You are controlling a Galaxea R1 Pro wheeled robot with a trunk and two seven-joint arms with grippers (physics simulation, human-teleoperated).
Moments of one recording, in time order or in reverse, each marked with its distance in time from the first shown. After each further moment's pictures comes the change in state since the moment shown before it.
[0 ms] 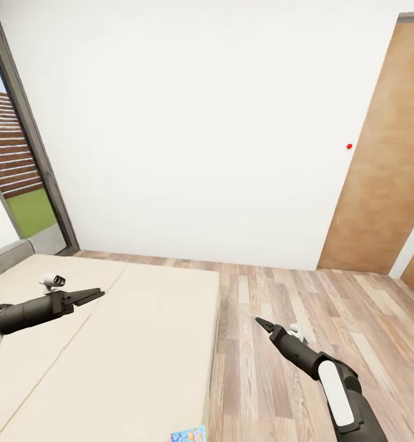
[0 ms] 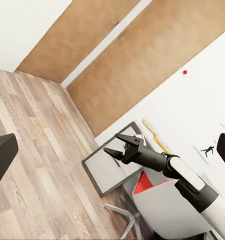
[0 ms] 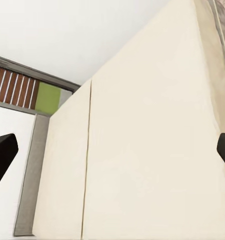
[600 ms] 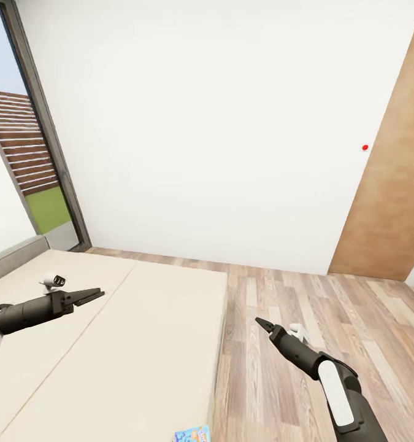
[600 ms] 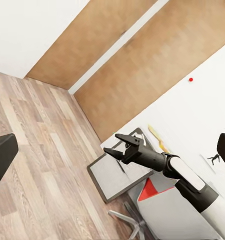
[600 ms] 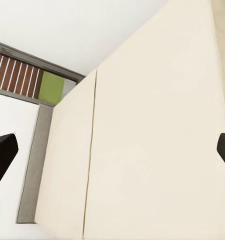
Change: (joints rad) left arm 0.000 0.000 0.000 0.000 0.000 0.000 0.000; right arm 0.000 0.000 0.001 -0.001 0.000 0.001 0.000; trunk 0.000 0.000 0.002
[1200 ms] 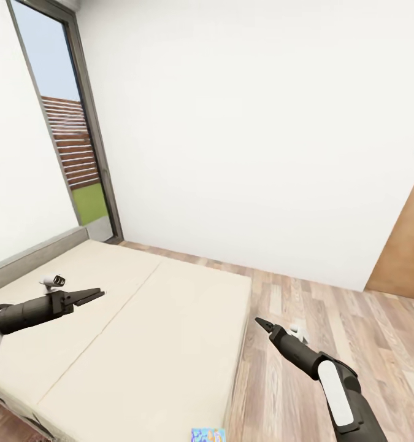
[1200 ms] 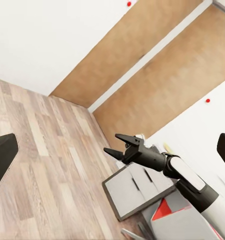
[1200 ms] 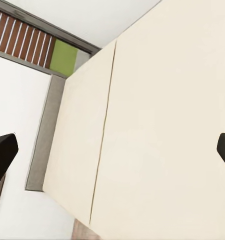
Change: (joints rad) left arm 0.000 0.000 0.000 0.000 0.000 -0.001 0.000; right arm 0.000 0.001 0.000 0.000 0.000 0.000 0.000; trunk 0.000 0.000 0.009
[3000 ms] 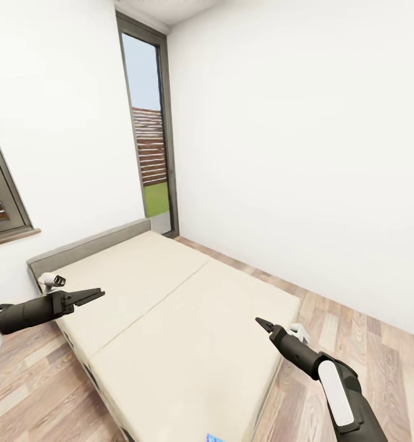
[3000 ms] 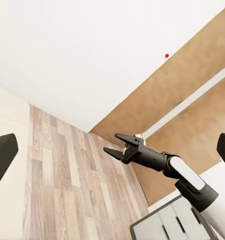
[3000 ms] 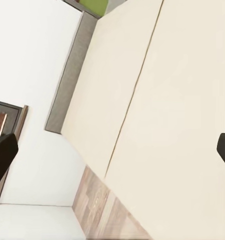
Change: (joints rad) left arm 0.000 -0.001 -0.002 0.000 0.000 0.000 0.000; right arm 0.000 -0.001 0.000 0.000 -0.001 0.000 0.000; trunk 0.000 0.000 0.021
